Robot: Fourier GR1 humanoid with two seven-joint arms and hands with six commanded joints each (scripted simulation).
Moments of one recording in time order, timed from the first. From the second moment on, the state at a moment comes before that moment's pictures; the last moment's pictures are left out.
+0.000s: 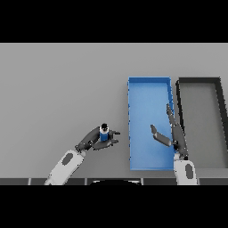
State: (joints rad) left arm -0.16 0.17 -0.56 -1.36 0.07 -0.12 -0.15; right arm 0.11 -0.15 0.07 -1.71 0.16 0.04 -0.09
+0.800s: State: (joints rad) left arm -0.24 0.10 -0.55 -1.59 0.05 -0.15 -0.09; right arm 0.11 -0.16 0.07 -1.69 0.19 0.03 -0.11
